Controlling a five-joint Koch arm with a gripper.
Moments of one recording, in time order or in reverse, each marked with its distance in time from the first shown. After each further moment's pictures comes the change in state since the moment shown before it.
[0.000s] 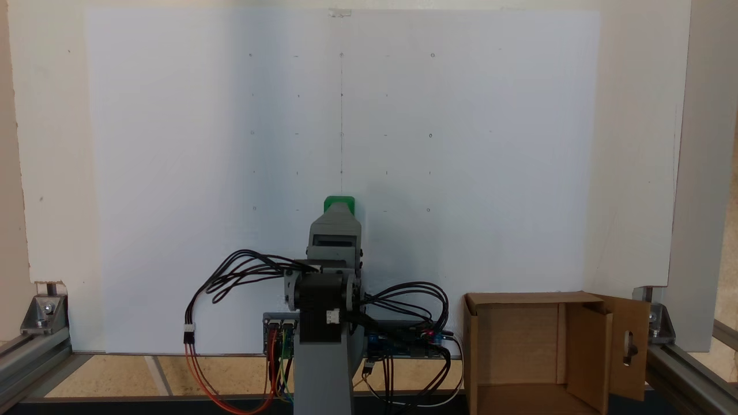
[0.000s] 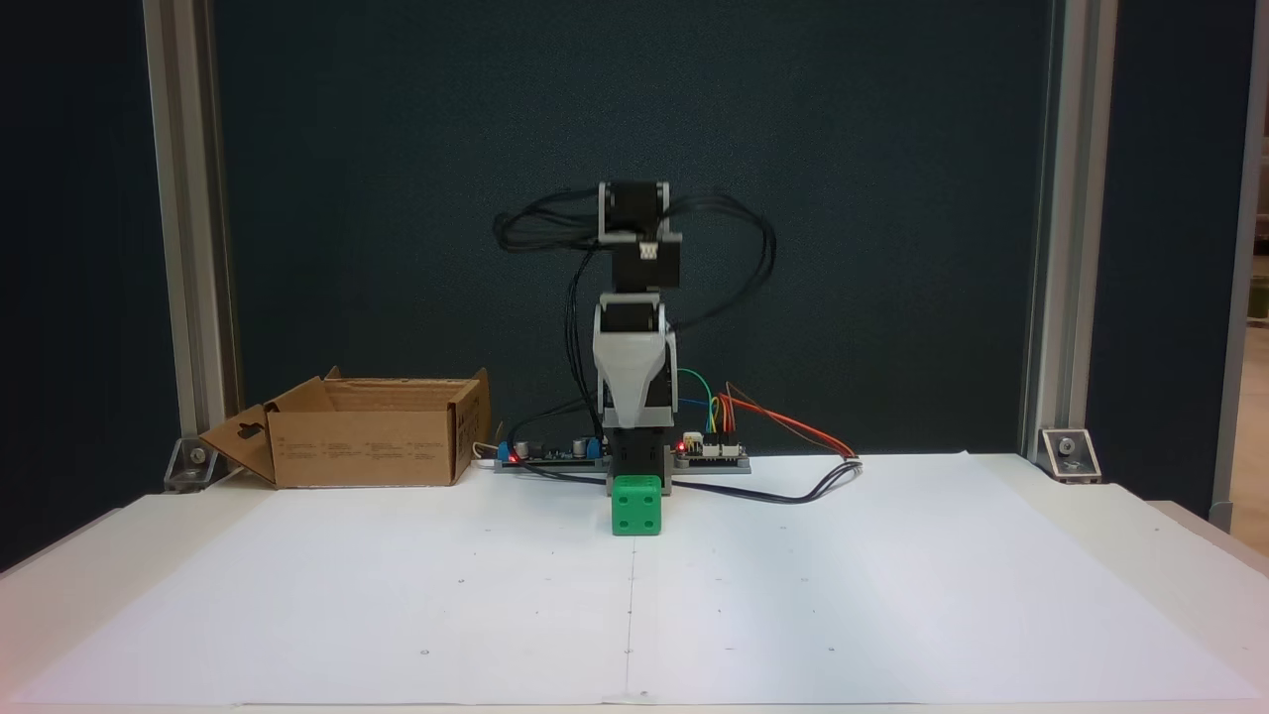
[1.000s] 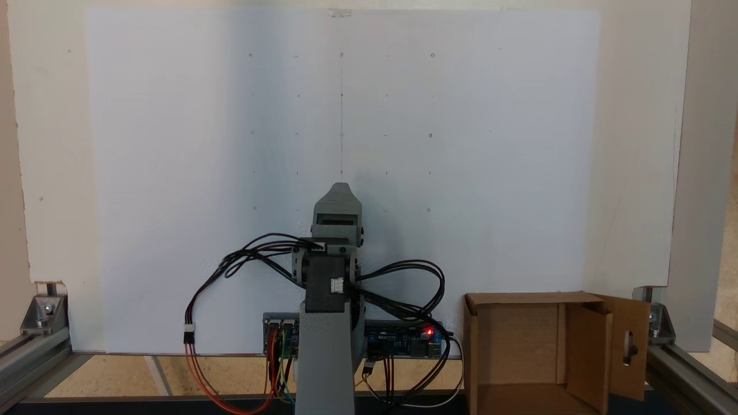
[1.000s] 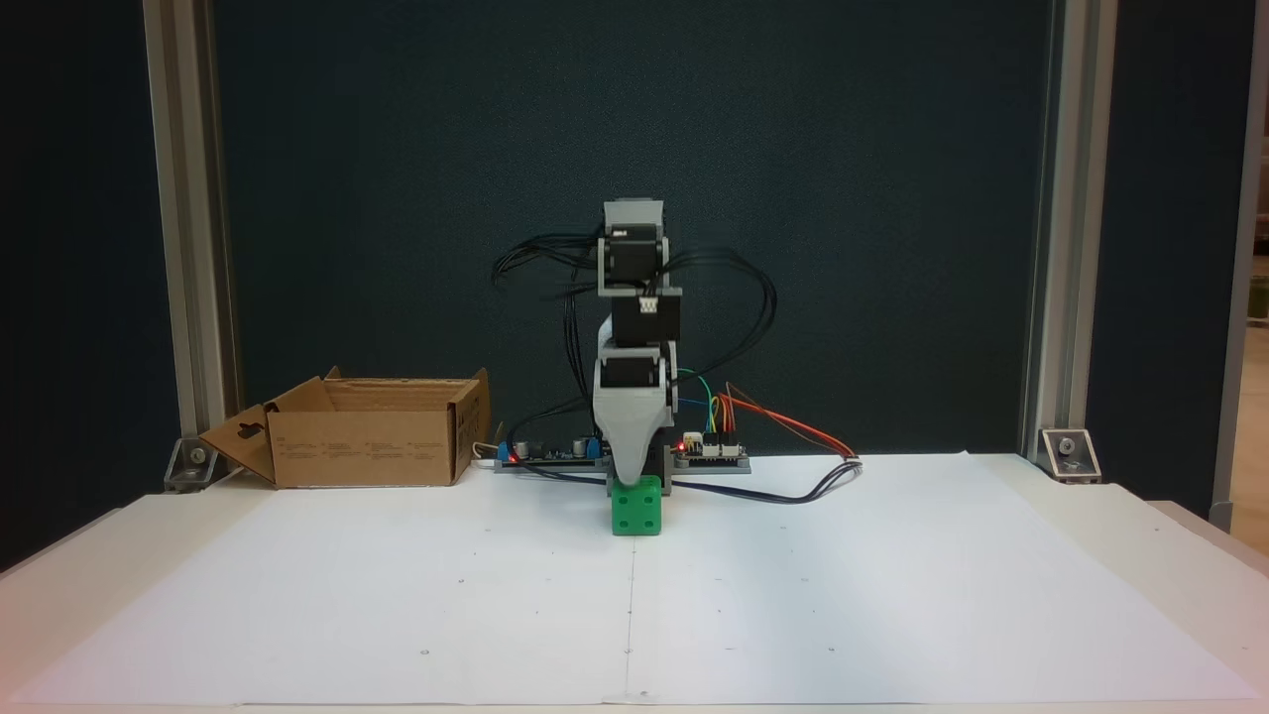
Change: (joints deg) arm -0.3 -6.5 11.5 -19.7 0.1
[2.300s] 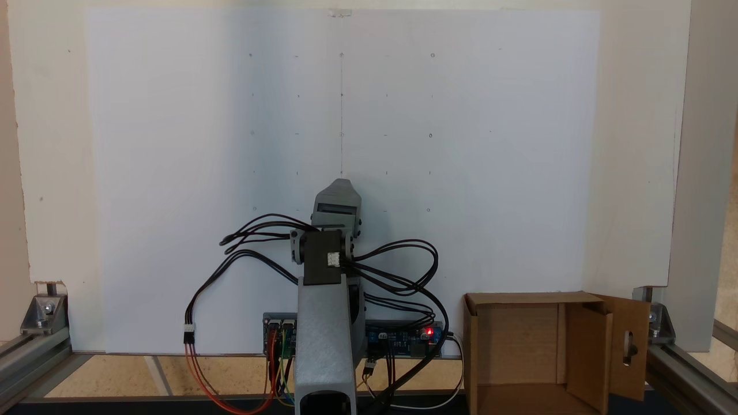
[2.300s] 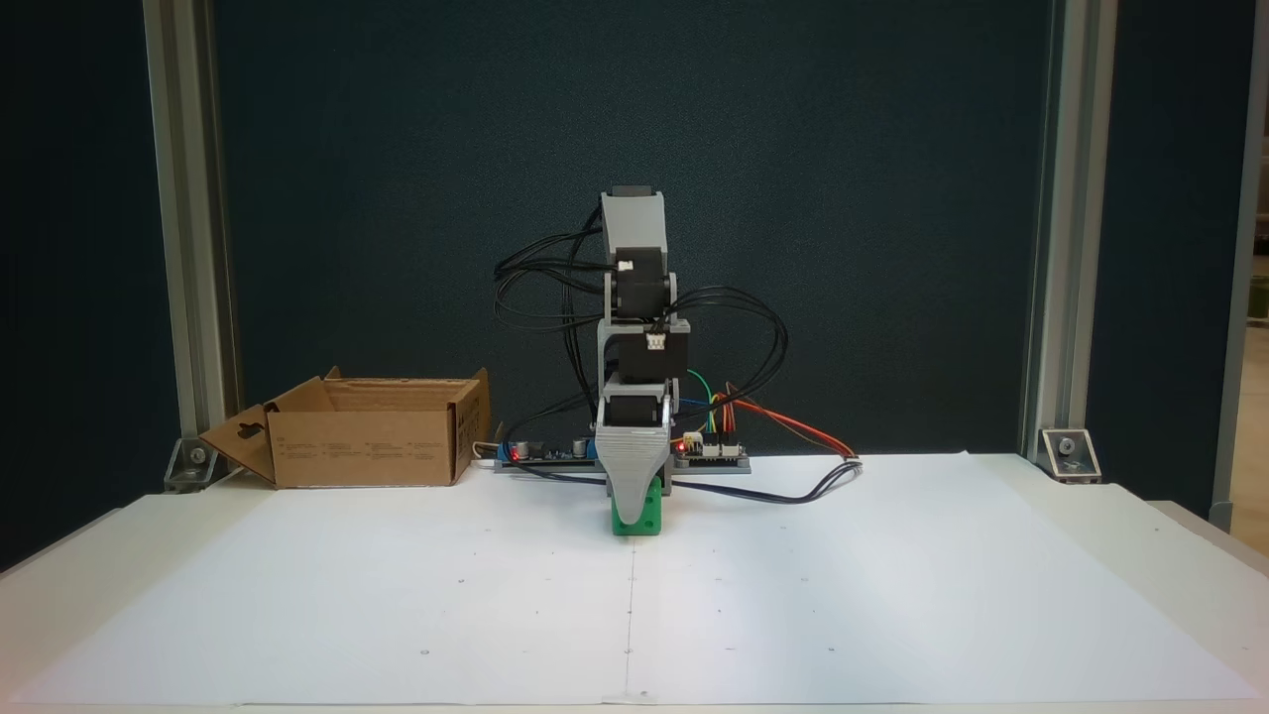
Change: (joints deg) arm -2.9 -9.4 4.3 -9.1 7.1
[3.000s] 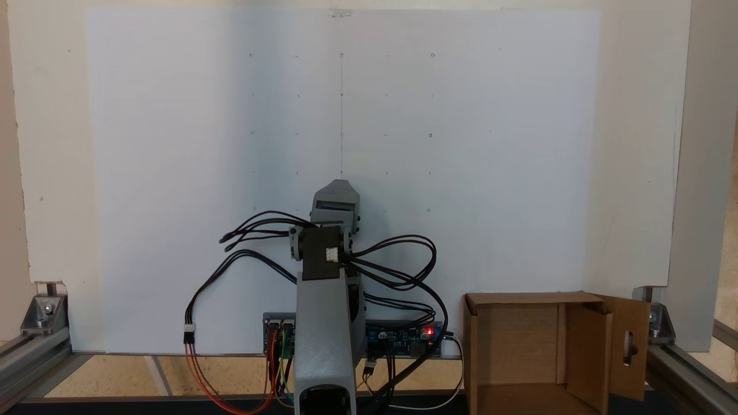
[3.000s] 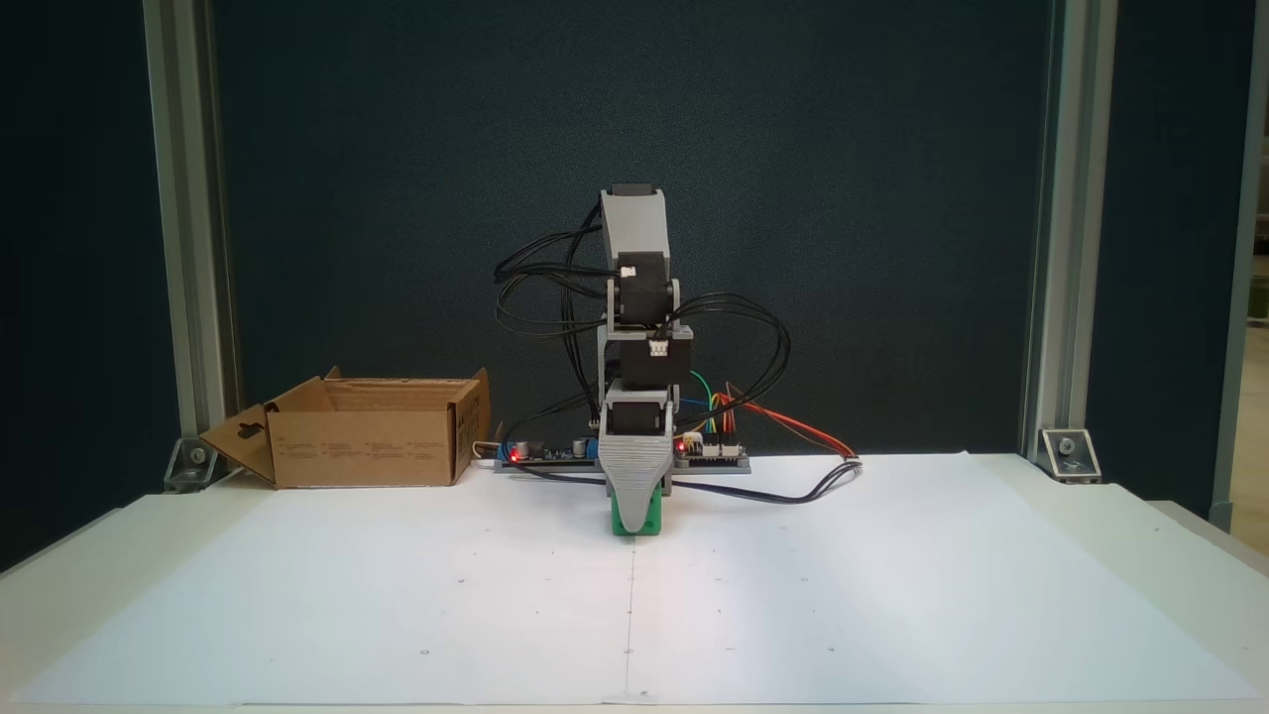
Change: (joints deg) arm -0.6 -1.8 0.4 -2.5 0.0
